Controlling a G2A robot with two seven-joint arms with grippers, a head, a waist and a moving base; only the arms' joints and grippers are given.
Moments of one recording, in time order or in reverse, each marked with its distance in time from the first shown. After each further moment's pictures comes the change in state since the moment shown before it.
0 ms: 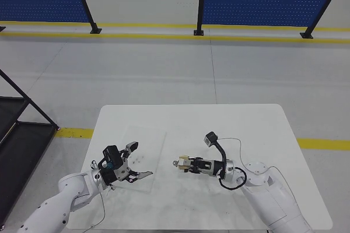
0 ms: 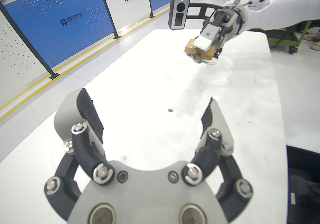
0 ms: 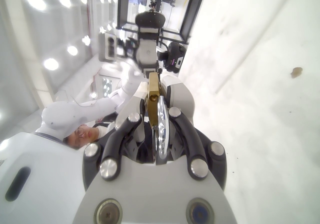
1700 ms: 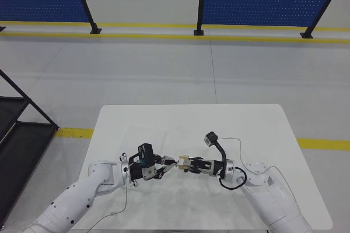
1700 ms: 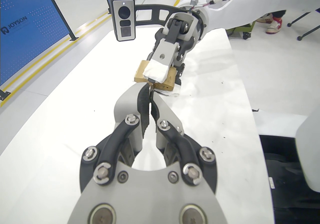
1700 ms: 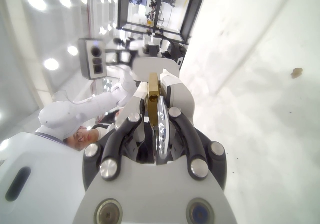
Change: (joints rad) left arm -0.314 -0.031 0.325 0.040 -0.033 -0.094 -0.156; right arm -0.001 -0.001 -0.003 0.003 0.017 -0.011 0.017
